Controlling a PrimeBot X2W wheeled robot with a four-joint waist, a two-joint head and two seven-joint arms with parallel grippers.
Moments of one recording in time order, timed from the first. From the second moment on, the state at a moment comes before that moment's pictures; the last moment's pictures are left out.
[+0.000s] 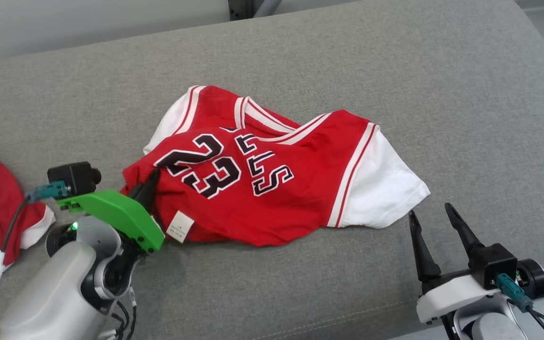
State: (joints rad) left arm -0.44 0.48 -0.66 0.20 -1.17 0.16 0.04; right arm -0.03 -0.05 0.03 0.18 0.01 0.13 -0.26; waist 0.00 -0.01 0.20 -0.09
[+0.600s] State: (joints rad) left arm -0.62 0.35 -0.74 0.63 -1.08 0.01 -0.04; right arm -0.01 -0.05 0.04 0.19 0.01 0.13 -0.26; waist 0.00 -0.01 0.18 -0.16
